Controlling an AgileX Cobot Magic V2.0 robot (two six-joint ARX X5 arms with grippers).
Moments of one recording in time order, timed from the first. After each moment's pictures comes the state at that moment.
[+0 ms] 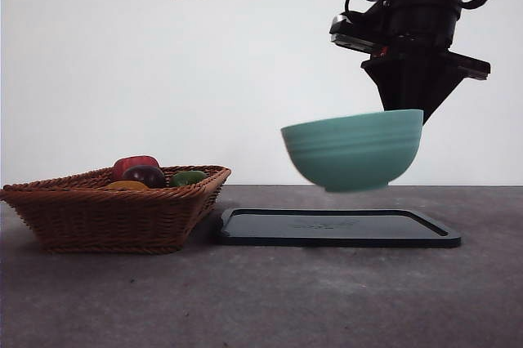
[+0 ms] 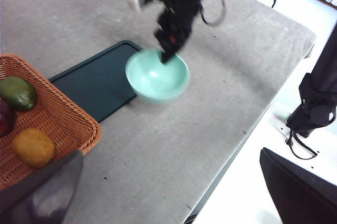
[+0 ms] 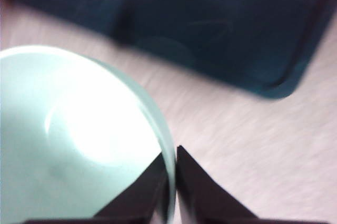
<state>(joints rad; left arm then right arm) -0.53 0.69 1.32 -1.14 0.40 0.07 0.45 1.72 1.46 -1.14 -0.15 0.16</state>
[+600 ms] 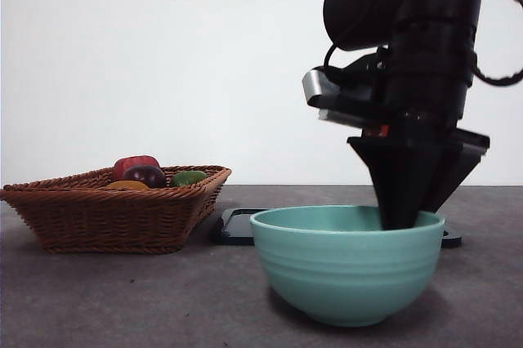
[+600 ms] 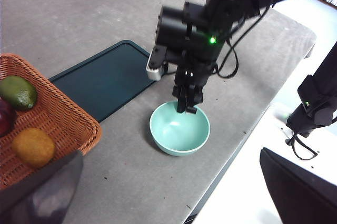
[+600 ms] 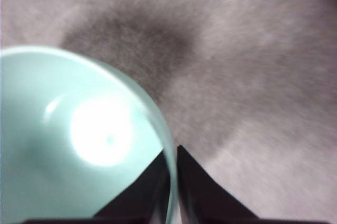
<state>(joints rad) -0.53 0.69 1.32 -1.14 0.40 0.07 0.62 1.64 1.07 -0.85 -0.16 0.16</state>
